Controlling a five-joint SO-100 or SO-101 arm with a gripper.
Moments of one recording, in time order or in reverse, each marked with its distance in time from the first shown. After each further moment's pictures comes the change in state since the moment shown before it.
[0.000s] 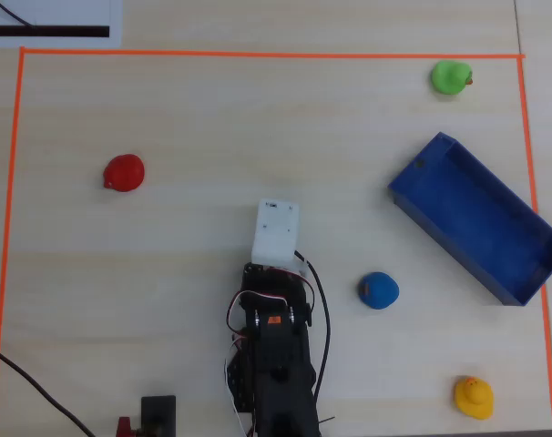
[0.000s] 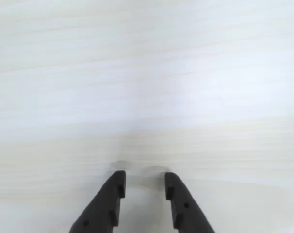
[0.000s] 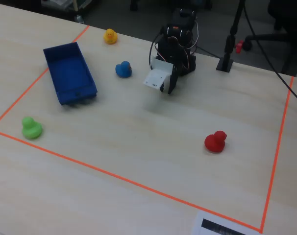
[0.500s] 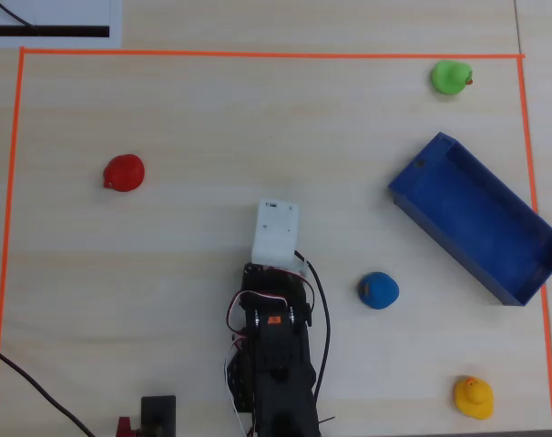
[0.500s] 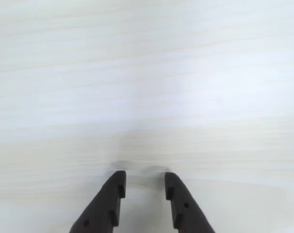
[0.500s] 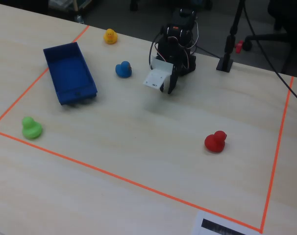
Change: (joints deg) arm 0.0 0.0 0.0 0.0 0.0
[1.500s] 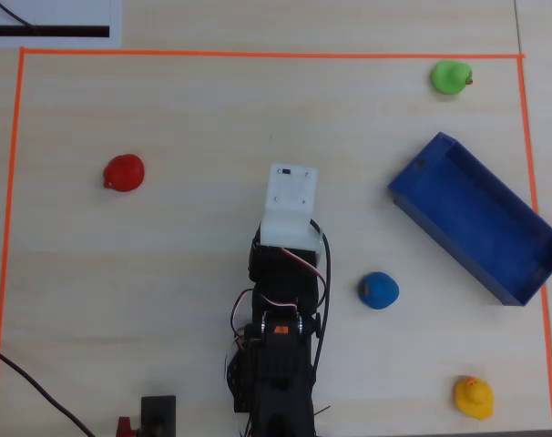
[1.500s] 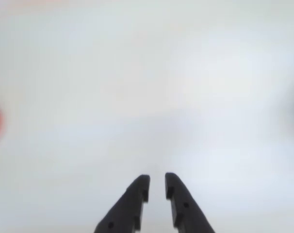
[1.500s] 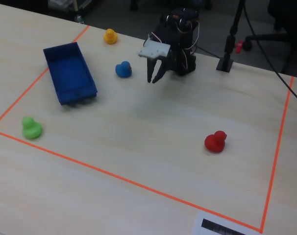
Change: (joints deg) arm 6.1 -3.8 -15.8 -21.6 -5.7
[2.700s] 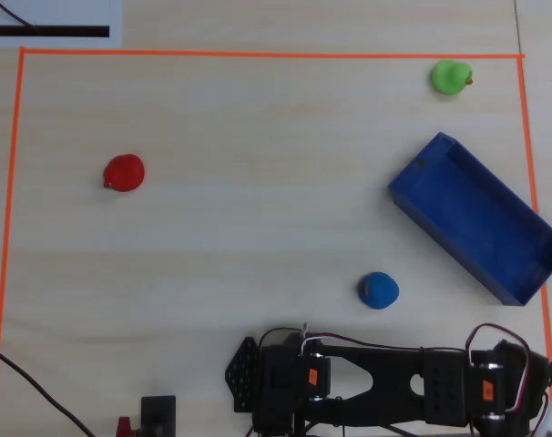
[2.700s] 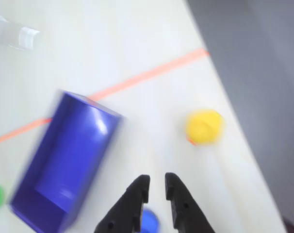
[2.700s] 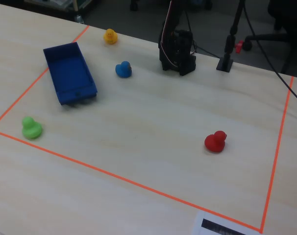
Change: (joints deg) arm 92.4 -75.6 -85.7 28.7 15.0
